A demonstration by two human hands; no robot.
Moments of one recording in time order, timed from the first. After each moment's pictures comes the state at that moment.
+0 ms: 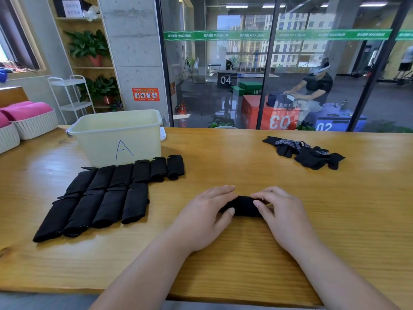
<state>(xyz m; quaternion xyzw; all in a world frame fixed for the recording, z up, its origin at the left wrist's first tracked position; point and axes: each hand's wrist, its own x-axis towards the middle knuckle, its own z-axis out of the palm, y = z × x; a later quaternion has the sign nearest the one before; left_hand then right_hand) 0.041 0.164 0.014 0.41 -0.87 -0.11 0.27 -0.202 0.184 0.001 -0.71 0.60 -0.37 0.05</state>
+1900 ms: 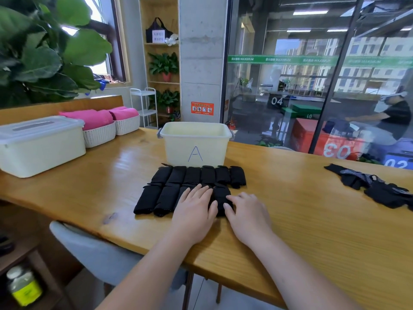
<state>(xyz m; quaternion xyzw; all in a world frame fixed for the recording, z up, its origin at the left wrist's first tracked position) 0.197 0.172 -0.011 0.66 -0.71 0.04 0.24 0.017 0.152 0.013 -0.79 0.58 -0.20 0.01</state>
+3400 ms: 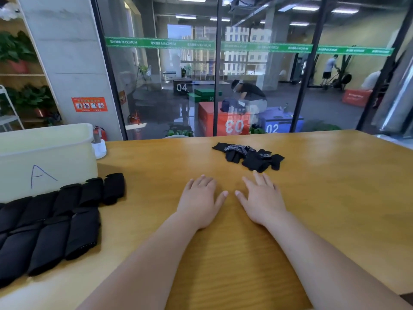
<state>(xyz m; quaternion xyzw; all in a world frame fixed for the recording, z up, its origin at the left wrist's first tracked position) -0.109 0.066 0.003 0.47 -0.87 -0.02 0.14 -0.302 0.126 0.011 -0.60 0.79 -0.11 -0.03</state>
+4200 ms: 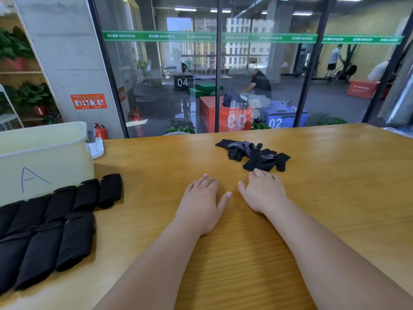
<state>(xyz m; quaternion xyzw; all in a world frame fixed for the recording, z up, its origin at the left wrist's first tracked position) -0.111 0.062 -0.002 0.47 -0.87 -0.03 0.17 -0.315 0.073 0.008 -0.58 0.81 -0.04 -0.04</state>
